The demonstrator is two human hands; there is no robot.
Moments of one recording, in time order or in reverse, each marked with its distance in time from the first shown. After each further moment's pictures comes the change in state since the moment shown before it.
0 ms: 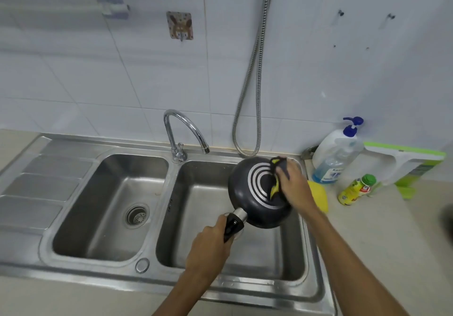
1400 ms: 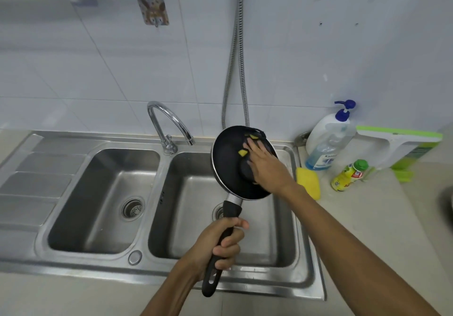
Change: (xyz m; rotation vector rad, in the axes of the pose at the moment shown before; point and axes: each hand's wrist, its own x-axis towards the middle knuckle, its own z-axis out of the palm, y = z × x) left_hand -0.003 0.047 -0.018 -1.625 -0.721 -0.415; right_hand 0.031 0.002 0.021 -0.455 -0.213 -0.473
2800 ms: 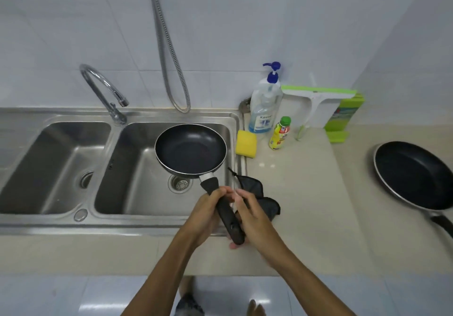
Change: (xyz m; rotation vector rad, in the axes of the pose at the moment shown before) left_hand 0.074 -0.144 0.096 0.270 0.261 0.237; right_hand -0.299 -0.009 -0.046 1.194 -0.123 0.752
